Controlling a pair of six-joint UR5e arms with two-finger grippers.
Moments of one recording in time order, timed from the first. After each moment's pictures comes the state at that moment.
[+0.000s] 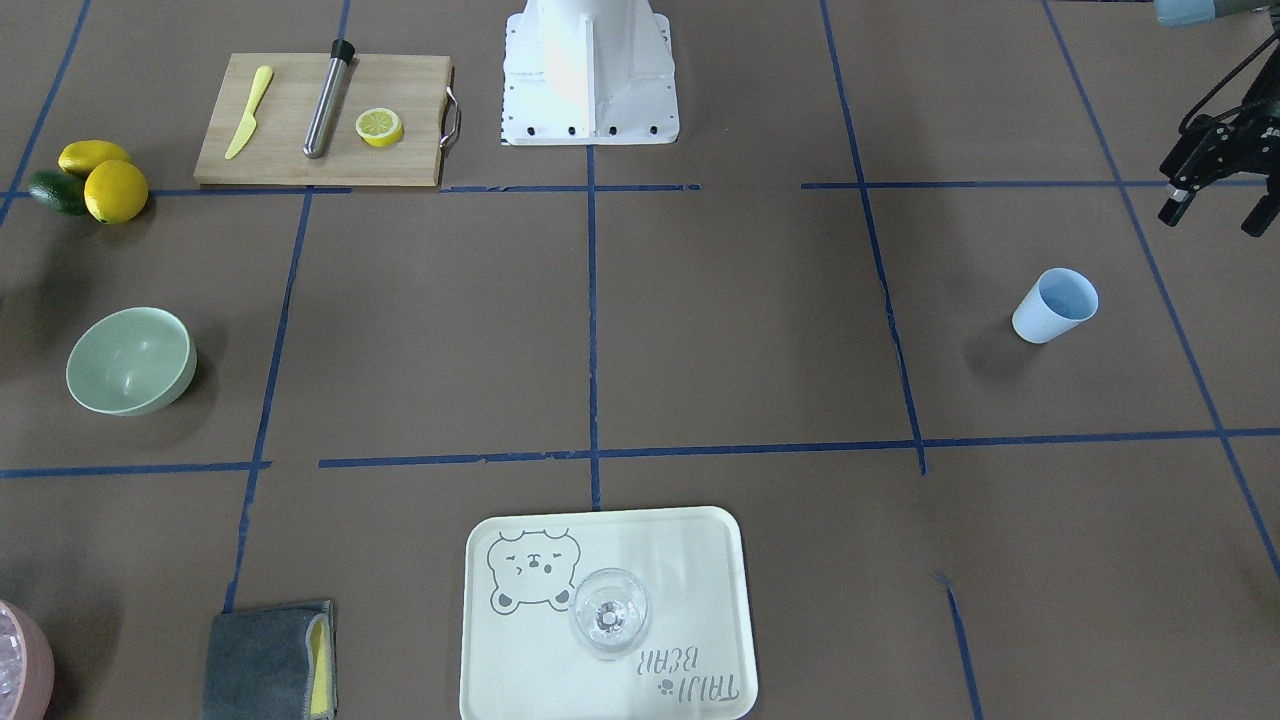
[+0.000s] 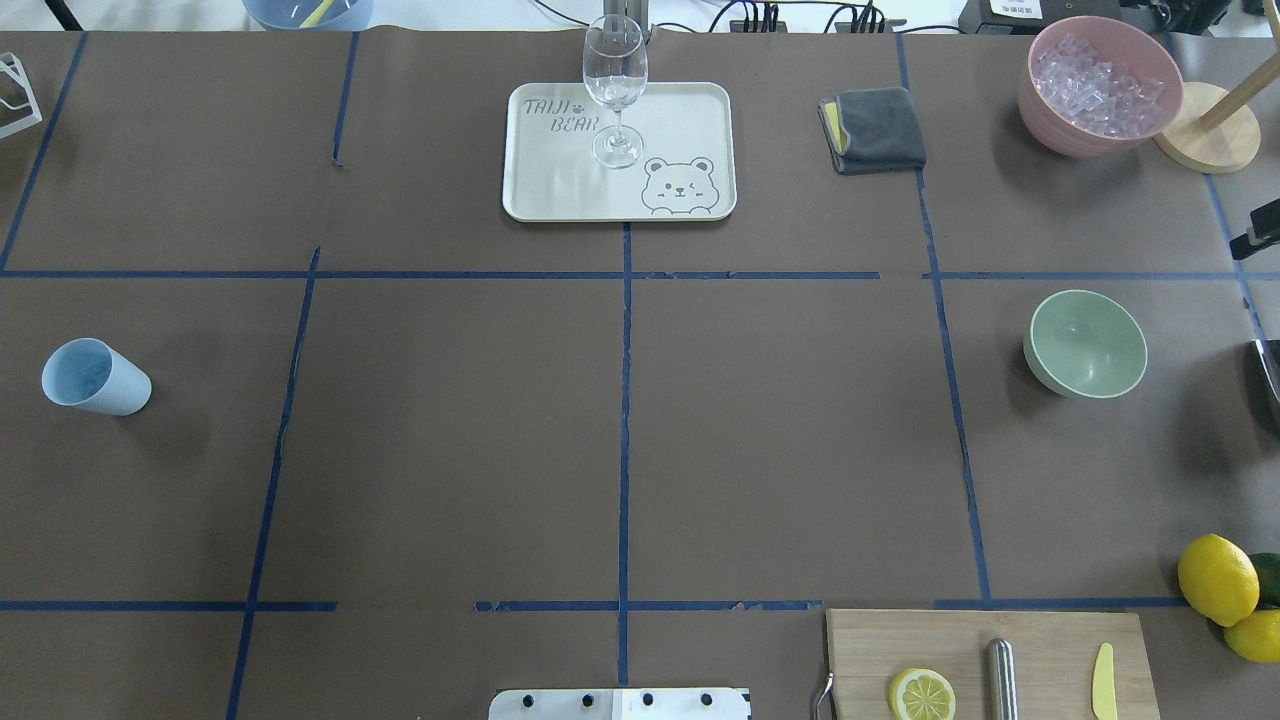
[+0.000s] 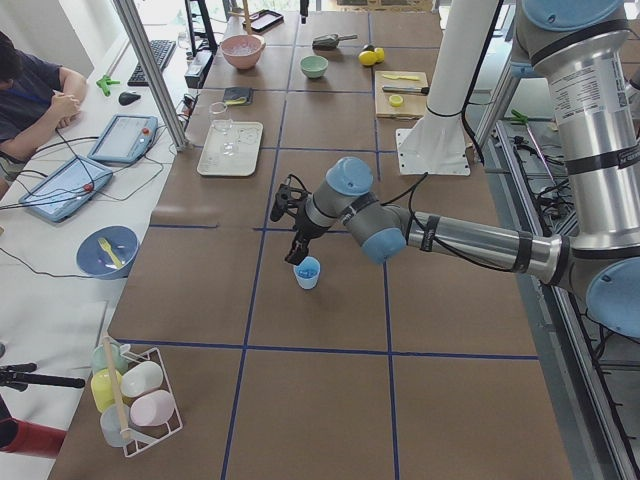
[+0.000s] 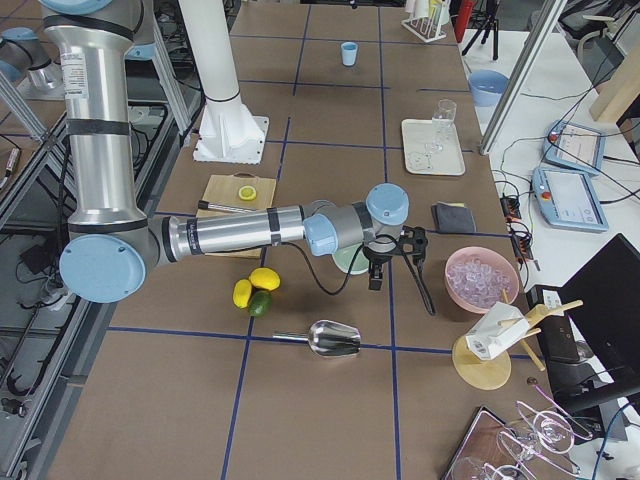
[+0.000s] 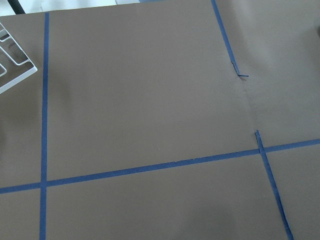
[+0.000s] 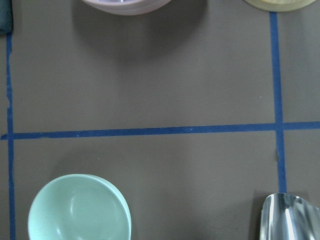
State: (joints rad) left arm -1.20 -1.24 -2.01 -2.36 -2.06 -0.73; right arm 1.34 -1.55 1.69 -1.34 2.41 0.49
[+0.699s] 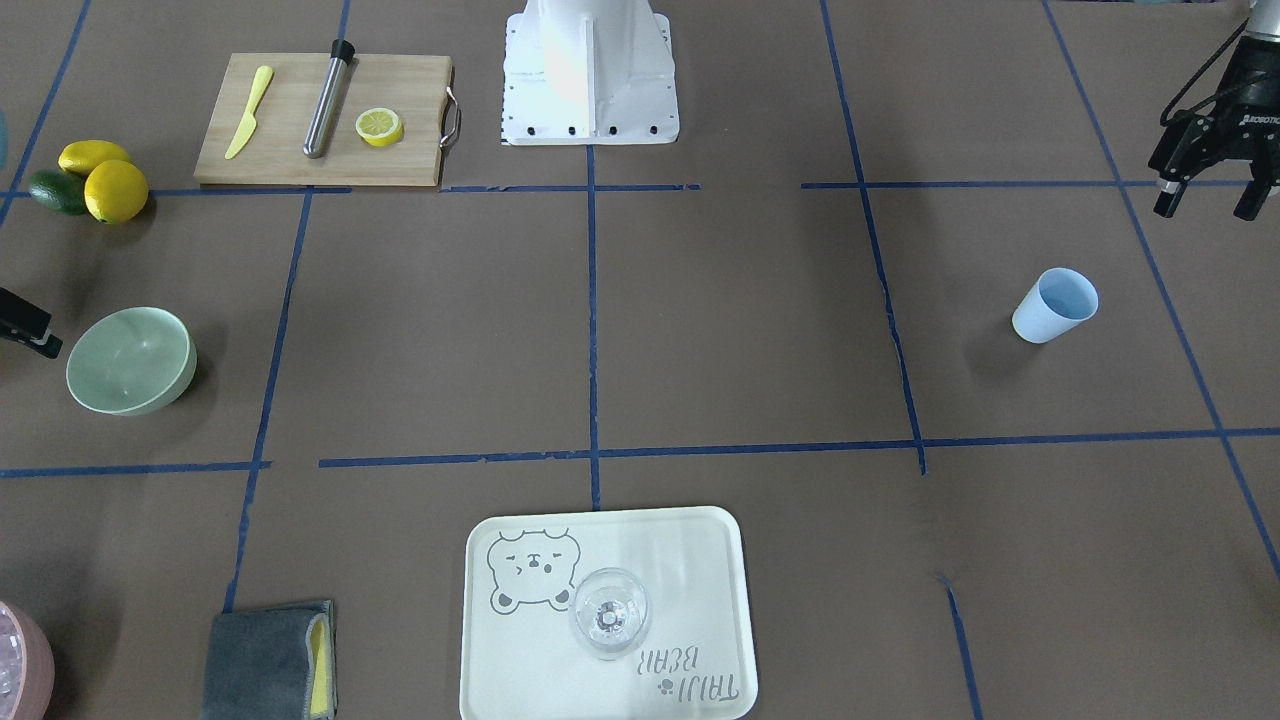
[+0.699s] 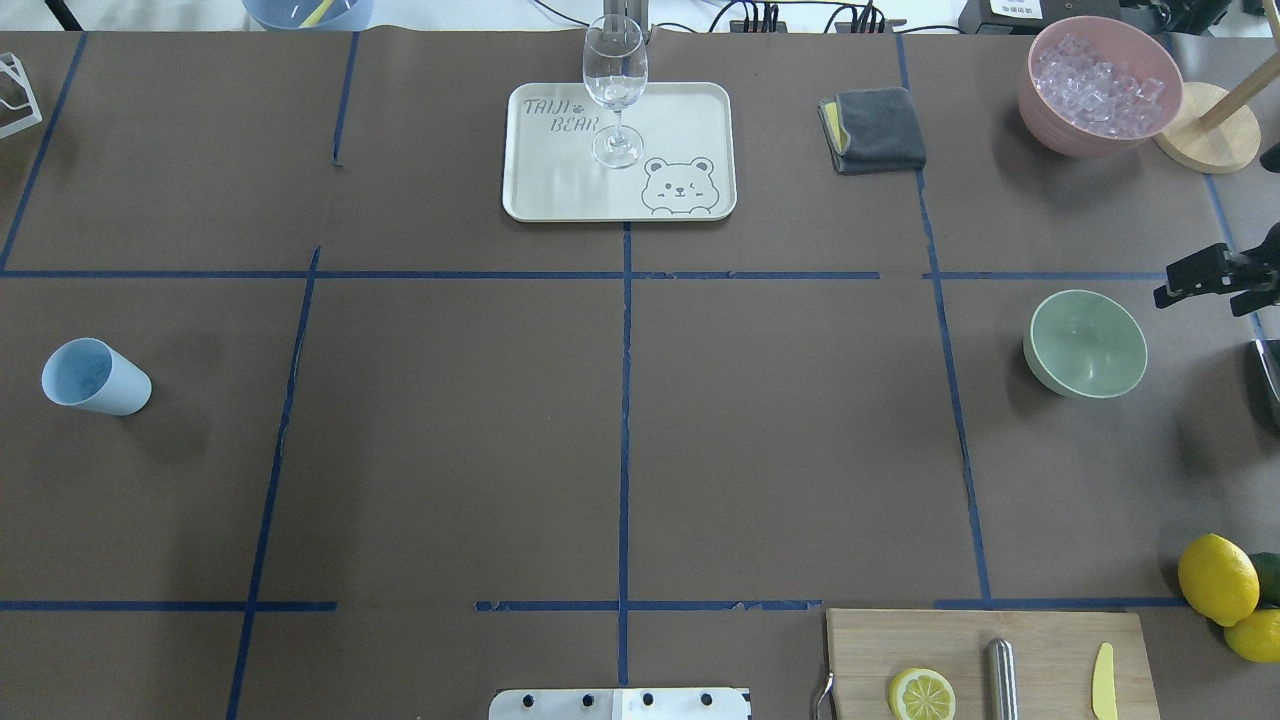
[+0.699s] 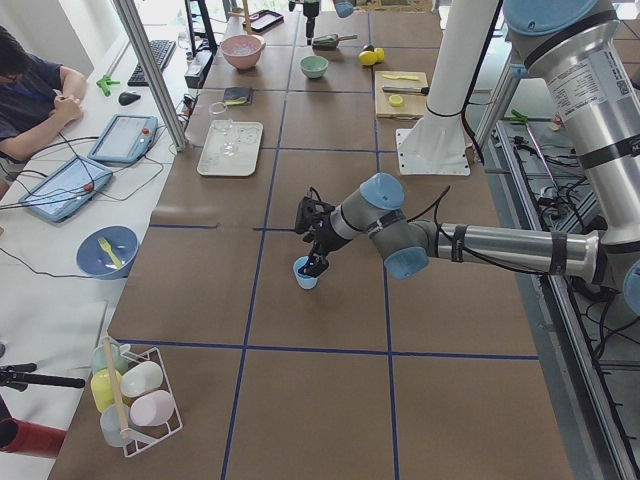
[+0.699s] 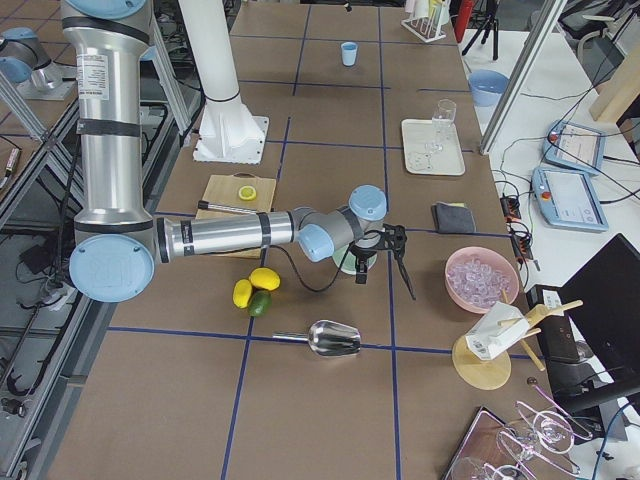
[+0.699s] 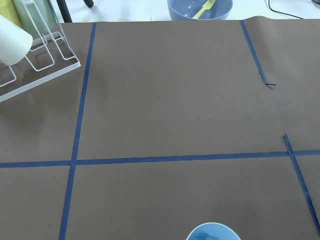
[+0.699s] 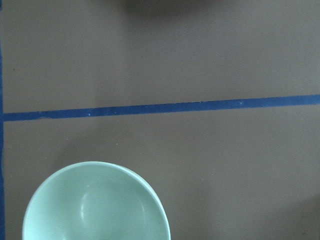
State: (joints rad) left arm -1.05 -1.11 -2.02 -2.54 -1.82 -0.88; right arm 1.15 -1.59 1.67 -1.15 2.29 0.69
